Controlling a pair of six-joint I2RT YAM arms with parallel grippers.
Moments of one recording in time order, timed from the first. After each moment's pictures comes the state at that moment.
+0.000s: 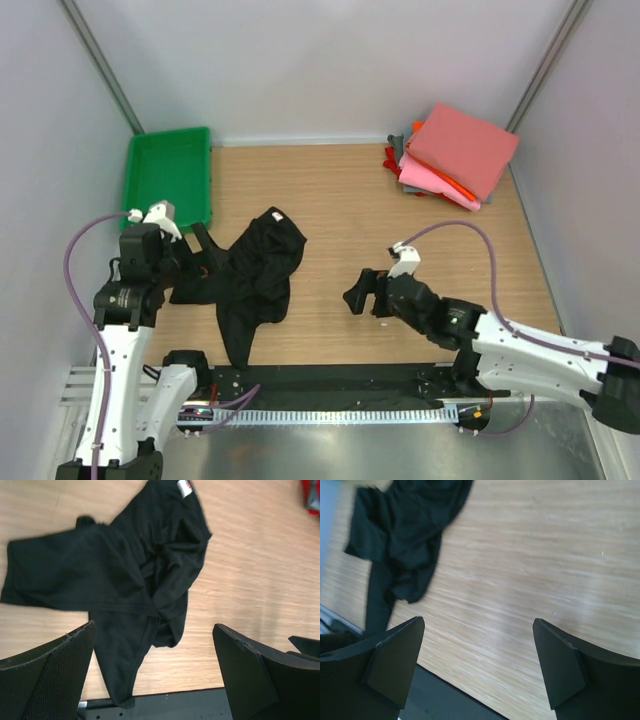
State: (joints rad) left arm -0.03 0.74 1.01 -0.93 0.16 -0.40; right arm 1.02 0.79 0.47 -0.19 0.34 0.82
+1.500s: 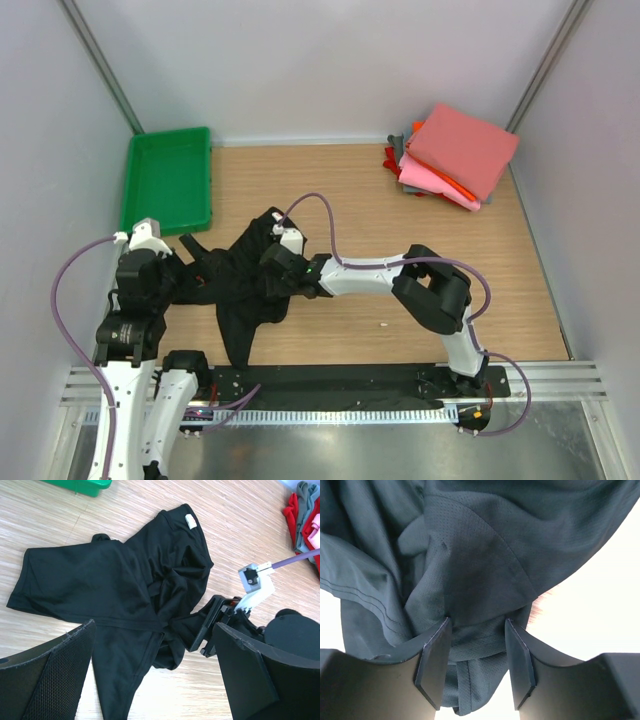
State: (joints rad) left arm -0.03 0.53 0.83 -0.82 0.05 -0.50; right arm 1.10 2.02 1.35 -0.22 0.26 0.84
